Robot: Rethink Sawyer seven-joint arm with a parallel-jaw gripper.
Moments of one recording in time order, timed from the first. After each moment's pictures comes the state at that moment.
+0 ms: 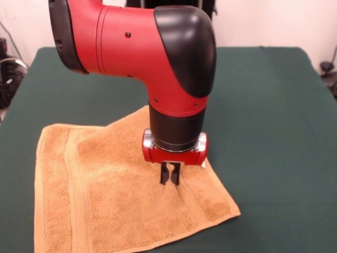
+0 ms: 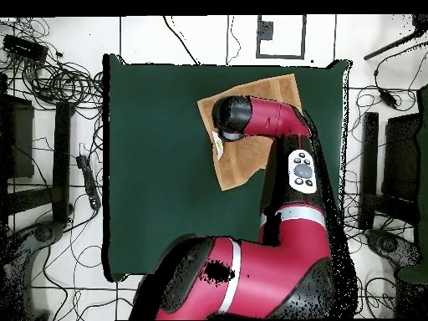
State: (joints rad) arm -0.21 -0.17 0.06 0.96 -0.13 0.78 1.71
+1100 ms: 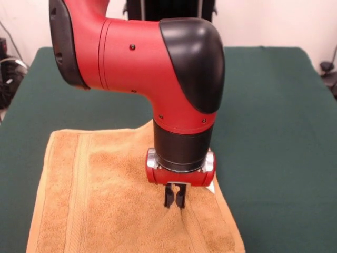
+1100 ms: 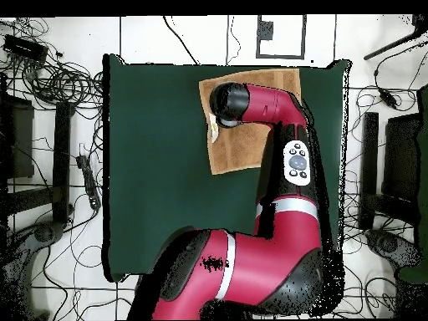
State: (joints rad) arm -0.20 -0.10 0.08 0.79 -0.13 0.80 1.71
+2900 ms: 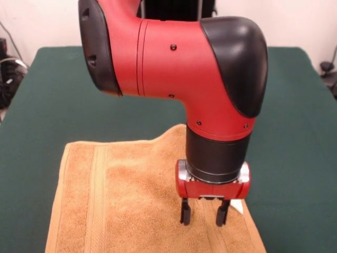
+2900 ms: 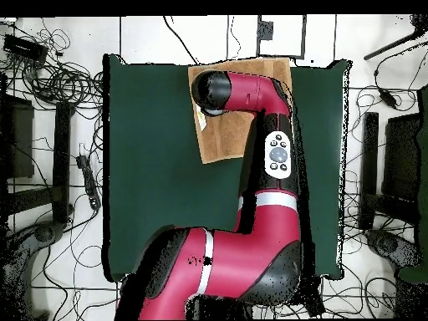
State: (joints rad) arm -0.14 -0.06 0.08 0.66 -0.12 0.83 1.71
